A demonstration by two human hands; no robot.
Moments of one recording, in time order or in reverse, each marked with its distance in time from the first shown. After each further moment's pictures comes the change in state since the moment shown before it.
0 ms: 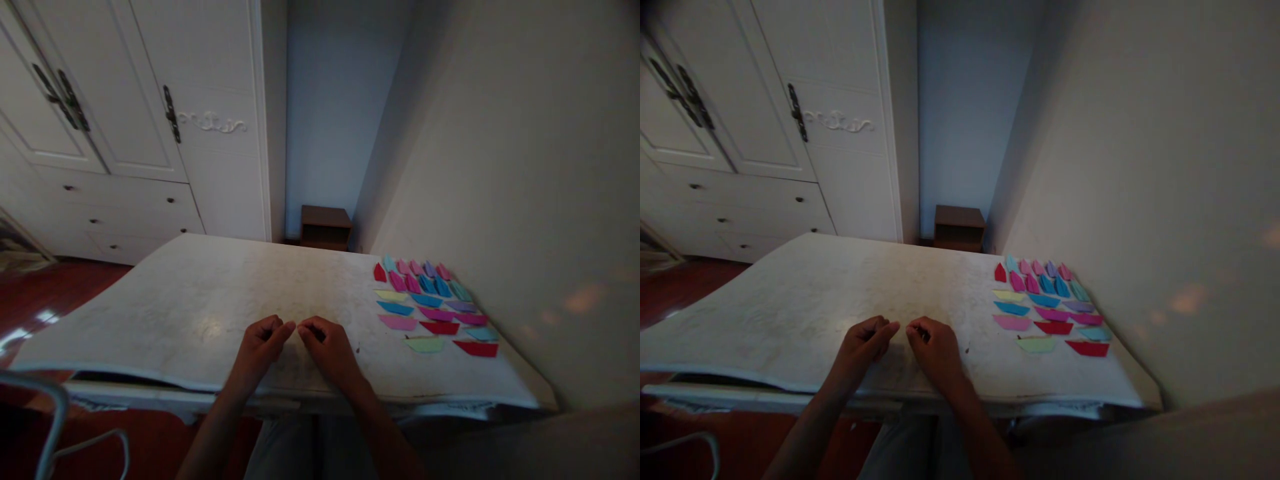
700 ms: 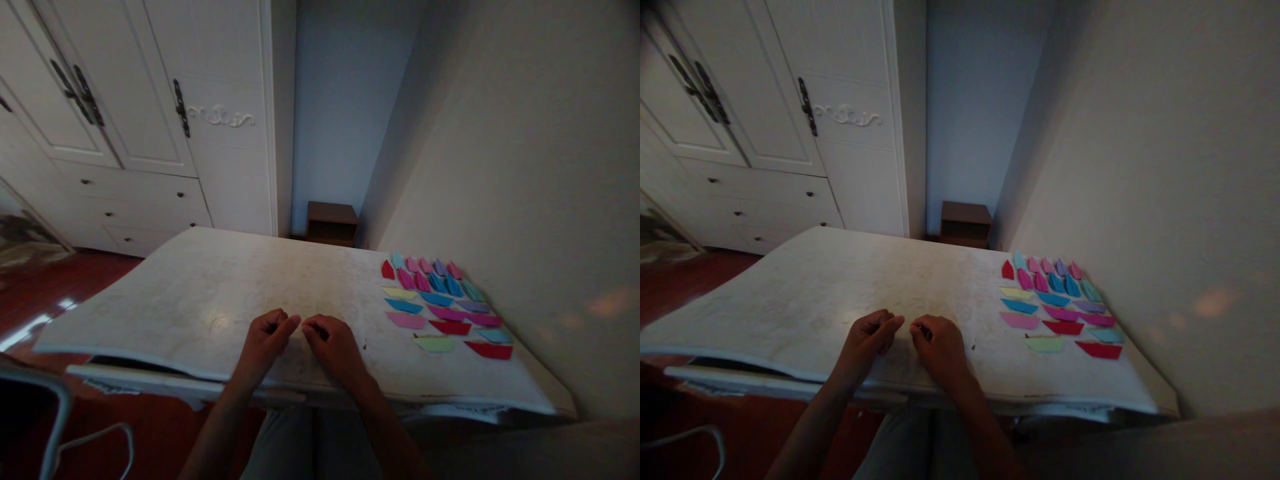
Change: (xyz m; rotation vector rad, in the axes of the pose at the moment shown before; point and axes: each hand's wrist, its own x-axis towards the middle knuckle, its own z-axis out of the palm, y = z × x) left_hand -0.002 0.002 0.001 -0.051 0.025 0.011; right_hand -0.002 0.003 0.001 -0.153 -0.032 -0.097
